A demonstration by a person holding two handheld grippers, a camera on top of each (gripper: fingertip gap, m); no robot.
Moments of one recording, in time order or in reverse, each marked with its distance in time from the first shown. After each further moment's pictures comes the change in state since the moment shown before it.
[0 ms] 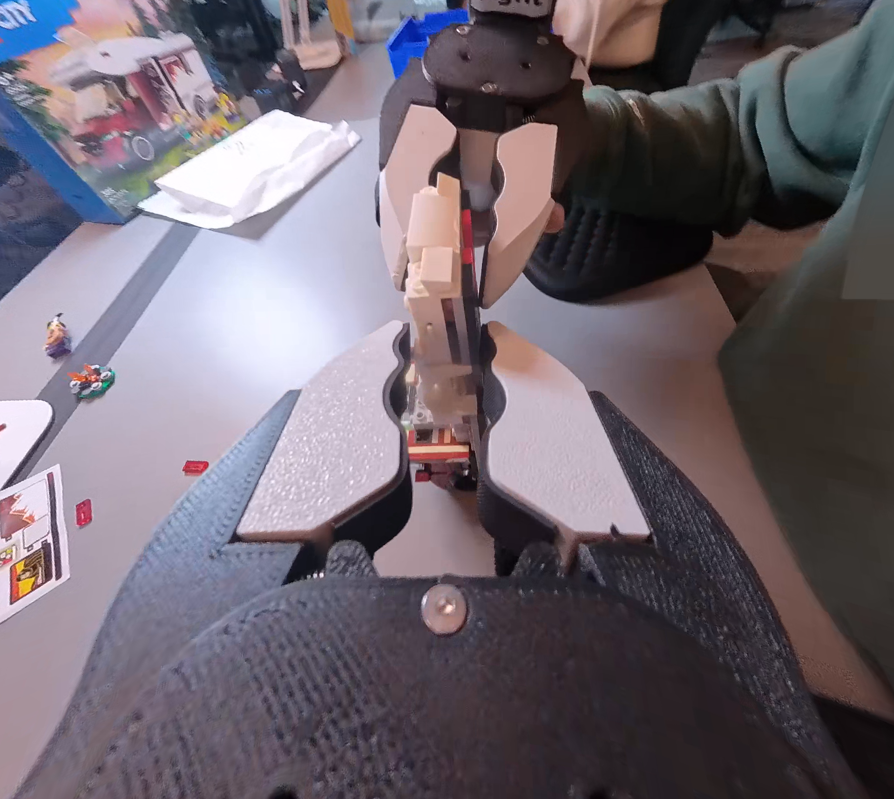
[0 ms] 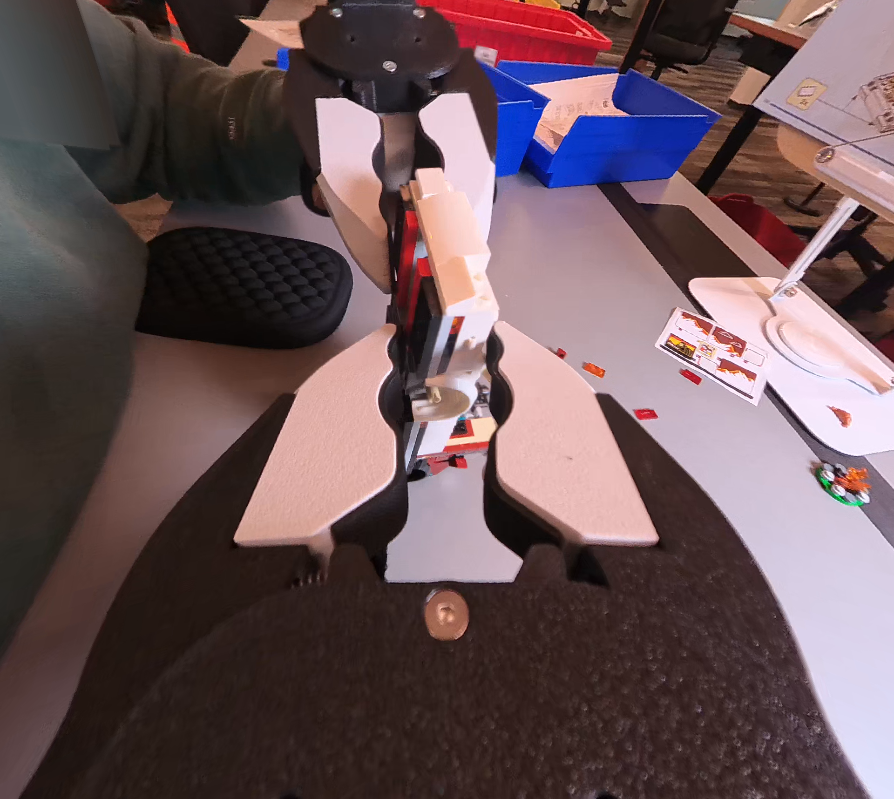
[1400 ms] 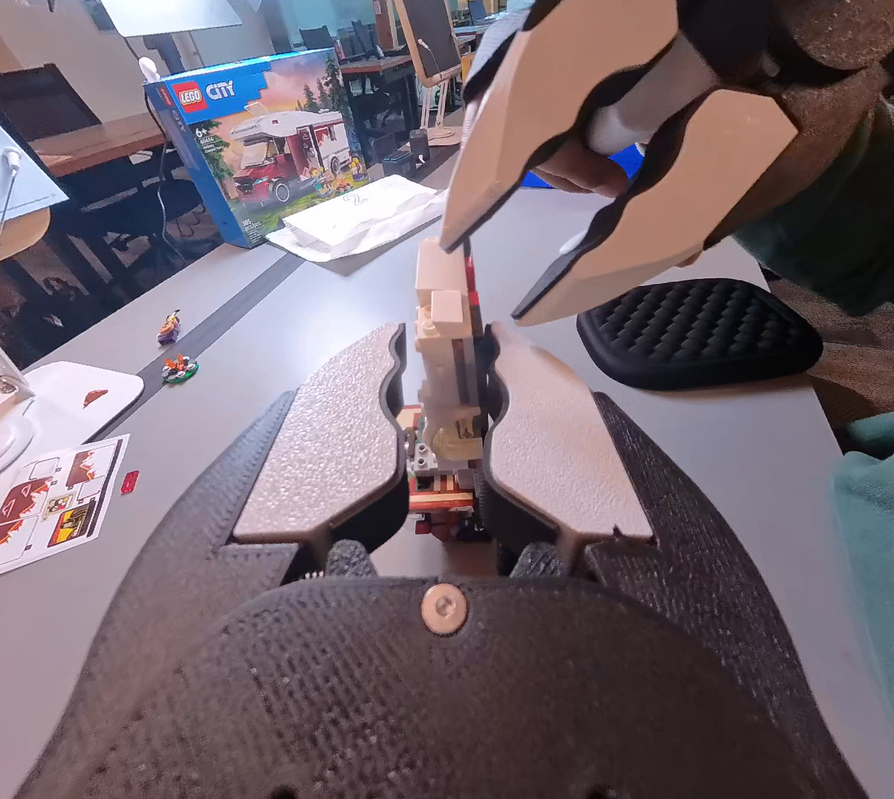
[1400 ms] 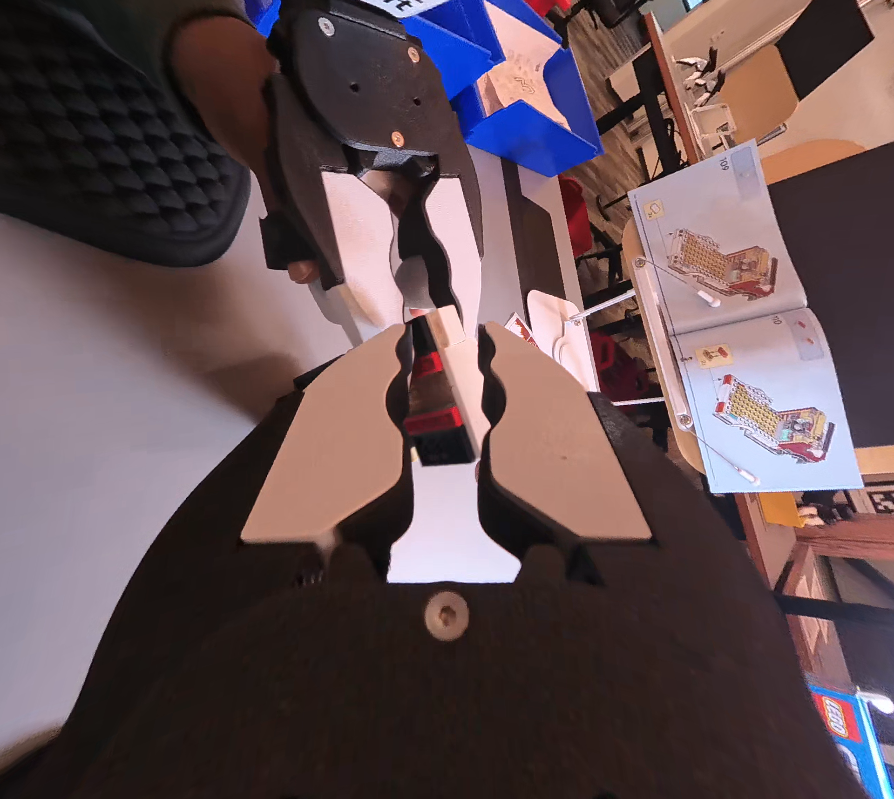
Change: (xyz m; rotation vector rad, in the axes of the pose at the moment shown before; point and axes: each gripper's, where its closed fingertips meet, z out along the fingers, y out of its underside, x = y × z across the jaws) left arm -0.008 -0.015 0.010 0.156 -0.277 -0.059; right arm -0.012 -0.049 0.004 -0.326 0.247 -0.557
